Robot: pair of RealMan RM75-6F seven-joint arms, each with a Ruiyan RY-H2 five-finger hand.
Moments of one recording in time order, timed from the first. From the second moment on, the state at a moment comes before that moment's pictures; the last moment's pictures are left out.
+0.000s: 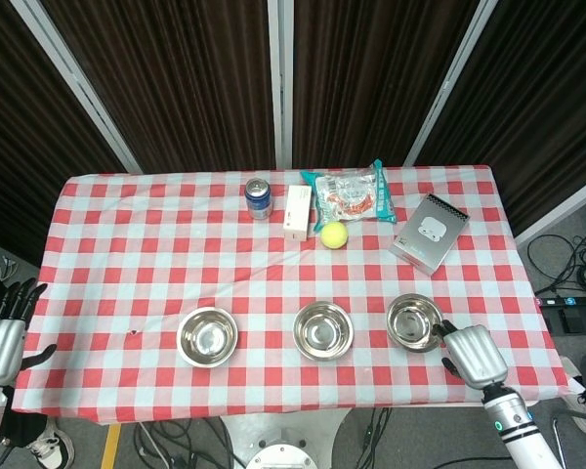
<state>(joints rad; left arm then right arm) -0.08 -1.23 -0.04 -1.41 1.46 1.48 0.03 0.22 -1.28 -0.02 -1.58 -1.55 1.22 -0.43</state>
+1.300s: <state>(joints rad) -0.07 -1.28 -0.08 -1.30 1.38 1.44 -0.01 0.32 -1.46 -0.01 -1.37 -1.52 1.11 -0.38</state>
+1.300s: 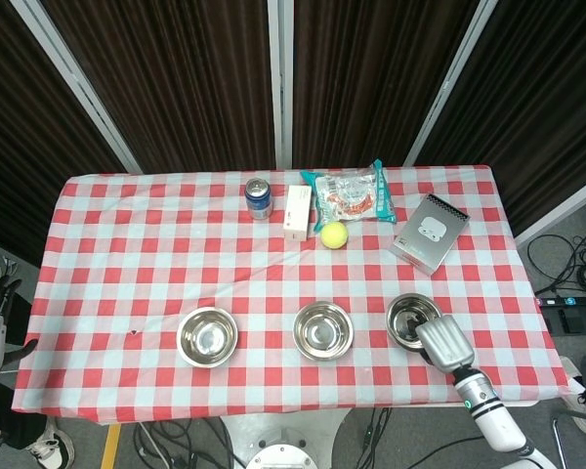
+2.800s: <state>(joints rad) -0.08 -1.28 -0.08 -1.28 1.37 1.42 -0.04 0.37 -1.45 0.01 -1.46 -1.53 1.15 -0.44</state>
